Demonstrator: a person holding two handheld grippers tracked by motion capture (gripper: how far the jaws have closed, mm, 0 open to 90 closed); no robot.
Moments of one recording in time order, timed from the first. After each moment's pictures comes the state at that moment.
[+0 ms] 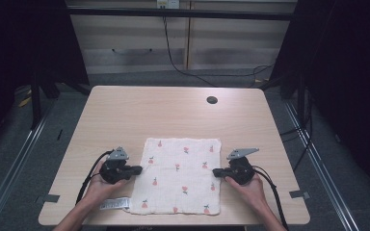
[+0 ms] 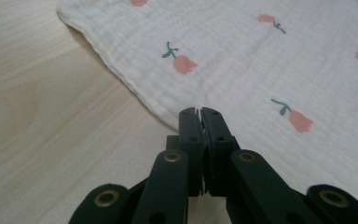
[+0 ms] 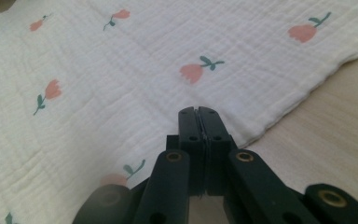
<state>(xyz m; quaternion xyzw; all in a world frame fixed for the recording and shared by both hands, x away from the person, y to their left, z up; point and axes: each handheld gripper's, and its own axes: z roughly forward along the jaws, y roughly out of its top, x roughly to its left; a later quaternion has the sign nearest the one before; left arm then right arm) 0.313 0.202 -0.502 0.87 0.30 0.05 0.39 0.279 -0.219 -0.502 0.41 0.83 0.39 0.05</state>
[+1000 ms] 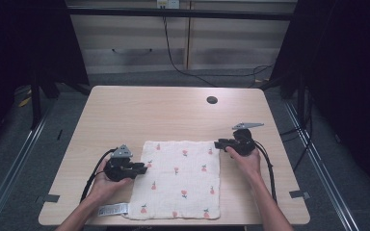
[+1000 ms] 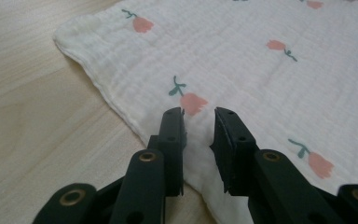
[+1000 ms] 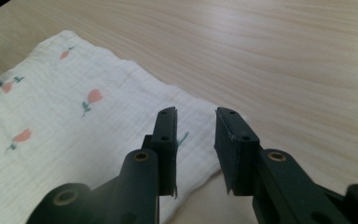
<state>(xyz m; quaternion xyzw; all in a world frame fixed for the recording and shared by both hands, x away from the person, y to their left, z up) 0.322 0.191 -0.504 0.86 0.31 0.04 0.41 0.364 -0.241 -0.490 0.46 0.77 0.42 0.09</state>
